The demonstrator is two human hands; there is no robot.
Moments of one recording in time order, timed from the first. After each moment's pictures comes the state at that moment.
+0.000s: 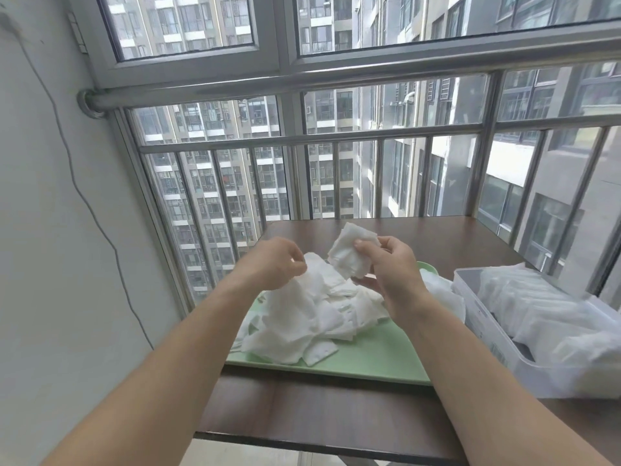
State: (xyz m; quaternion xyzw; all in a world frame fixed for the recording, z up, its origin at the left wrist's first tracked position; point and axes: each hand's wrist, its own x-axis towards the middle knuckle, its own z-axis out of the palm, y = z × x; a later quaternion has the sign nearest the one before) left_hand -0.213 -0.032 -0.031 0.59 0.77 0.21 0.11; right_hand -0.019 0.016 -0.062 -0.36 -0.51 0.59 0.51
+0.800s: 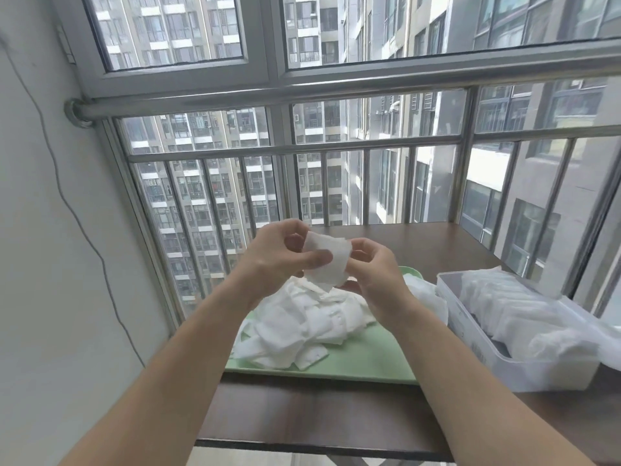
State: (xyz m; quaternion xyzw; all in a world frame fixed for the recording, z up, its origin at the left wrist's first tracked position) left_hand -0.172 -0.073 -0.003 0.60 0.55 0.51 0.27; right_hand -0.014 -0.002 -0.052 -0.29 -0.56 0.61 0.49
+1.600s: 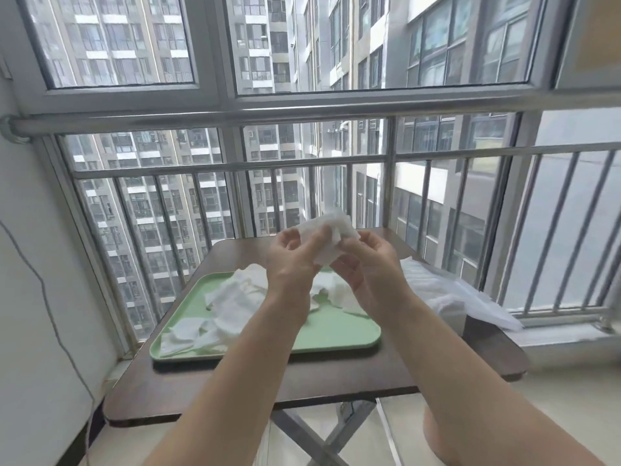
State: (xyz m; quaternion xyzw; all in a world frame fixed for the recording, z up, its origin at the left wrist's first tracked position) left_hand -0.046 -0.091 -0.010 0.38 0.39 0.73 0.42; right_hand 0.074 -0.068 -0.019 -0.15 -0.44 0.67 0.58
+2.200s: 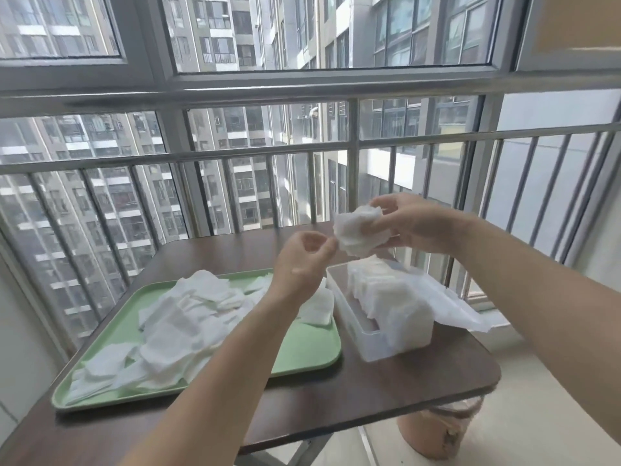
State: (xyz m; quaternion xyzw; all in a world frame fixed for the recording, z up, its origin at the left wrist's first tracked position) left_hand 0.000 0.000 -0.037 0.59 0.54 0.52 0.29; right_hand 0.203 0.040 0.032 -0.40 -0.69 0.52 0.31
